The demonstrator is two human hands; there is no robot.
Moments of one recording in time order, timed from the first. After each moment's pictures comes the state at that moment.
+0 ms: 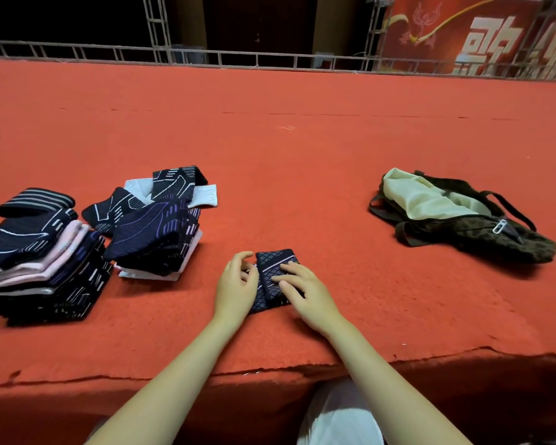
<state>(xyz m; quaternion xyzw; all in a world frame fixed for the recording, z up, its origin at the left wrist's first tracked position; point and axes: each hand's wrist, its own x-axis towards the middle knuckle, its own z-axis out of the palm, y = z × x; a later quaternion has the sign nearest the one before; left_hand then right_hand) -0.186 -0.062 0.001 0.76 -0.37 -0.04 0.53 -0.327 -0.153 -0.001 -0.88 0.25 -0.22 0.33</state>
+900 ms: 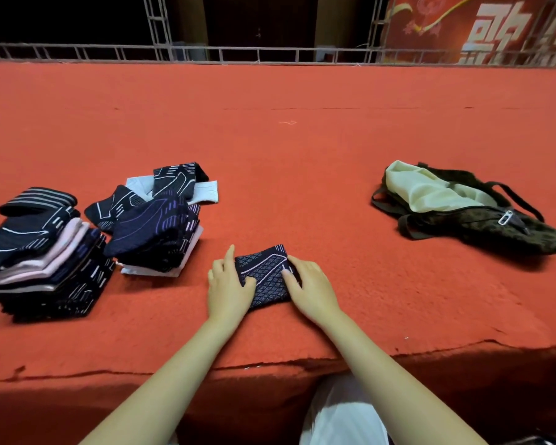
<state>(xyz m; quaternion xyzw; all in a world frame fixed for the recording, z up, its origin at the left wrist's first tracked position) -0.187 -0.052 -0.005 0.87 -0.34 -0.01 0.36 -0.318 -0.159 -0.003 -0.88 0.33 -0.22 0.26</state>
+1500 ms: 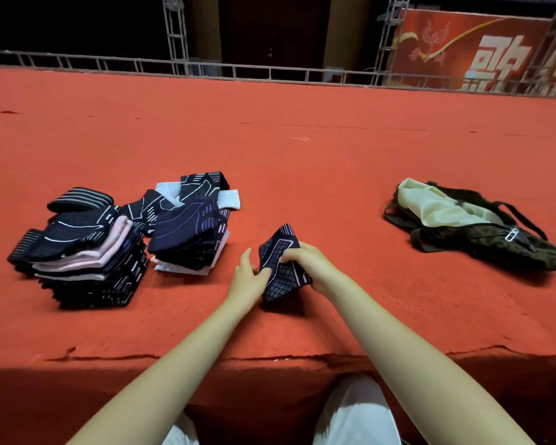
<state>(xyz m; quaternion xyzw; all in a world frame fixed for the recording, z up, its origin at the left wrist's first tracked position) -0.161 -0.043 0.017 0.79 -0.29 -0.22 0.49 -0.269 -0.127 0.080 -0.65 0.32 -0.17 0.67</state>
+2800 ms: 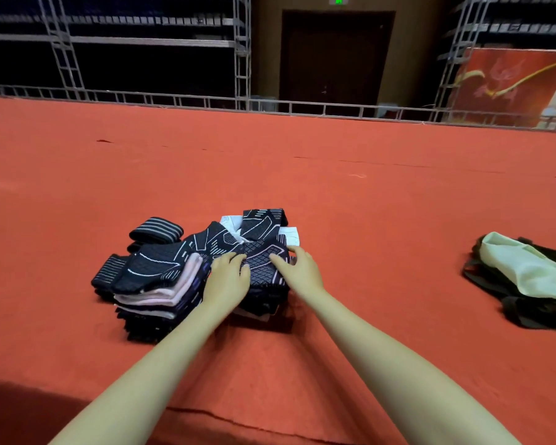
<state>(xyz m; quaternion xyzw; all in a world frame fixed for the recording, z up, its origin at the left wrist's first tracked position) -0.008 0.020 0.071 0.89 -0.34 0.05 0.30 -0.102 -0.111 0.081 -0.82 0.30 -0.26 0.40</state>
